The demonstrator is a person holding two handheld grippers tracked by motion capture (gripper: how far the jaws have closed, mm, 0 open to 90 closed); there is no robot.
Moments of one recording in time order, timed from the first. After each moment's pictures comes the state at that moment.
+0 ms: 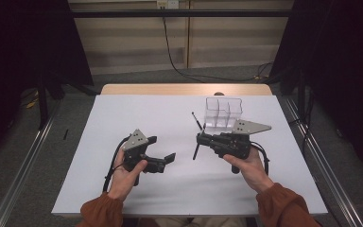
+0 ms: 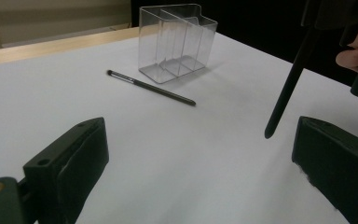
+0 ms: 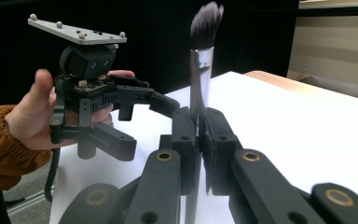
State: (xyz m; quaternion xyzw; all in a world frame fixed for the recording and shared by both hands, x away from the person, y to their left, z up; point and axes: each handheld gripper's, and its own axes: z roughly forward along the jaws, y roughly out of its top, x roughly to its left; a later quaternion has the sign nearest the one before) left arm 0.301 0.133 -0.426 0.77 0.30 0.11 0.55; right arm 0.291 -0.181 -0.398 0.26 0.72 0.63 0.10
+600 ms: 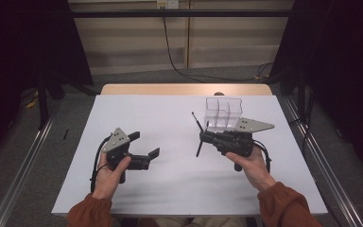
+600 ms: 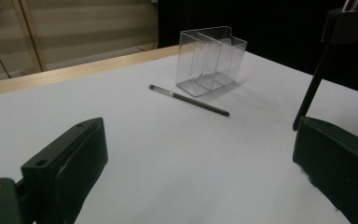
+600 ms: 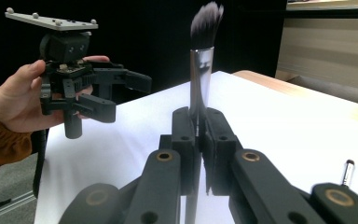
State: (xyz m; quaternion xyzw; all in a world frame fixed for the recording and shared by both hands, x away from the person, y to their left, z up) left arm 0.300 0.175 -0.420 0.75 0.32 0.17 0.56; right arm 0.294 -0.189 -0.396 0.27 0.73 0.62 0.12
